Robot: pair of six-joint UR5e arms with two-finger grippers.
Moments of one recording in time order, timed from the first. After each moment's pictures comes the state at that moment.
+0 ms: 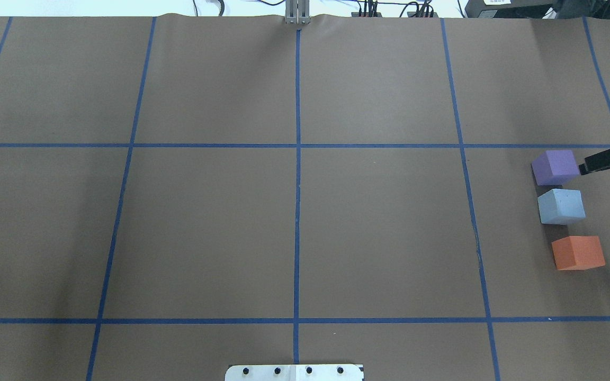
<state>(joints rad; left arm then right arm) -1.53 -1.45 -1.71 -1.61 -2.34 0.15 1.28 -1.65 1.82 -1.32 2.25 0.30</state>
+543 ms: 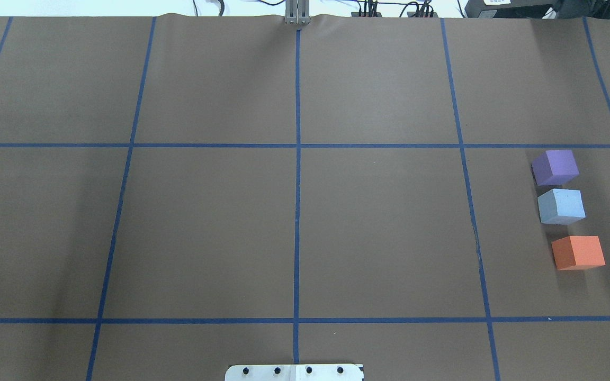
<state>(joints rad) -1.53 -1.44 -1.70 -1.61 -2.34 0.15 1.59 -1.67 1.82 -1.74 2.25 -0.22</state>
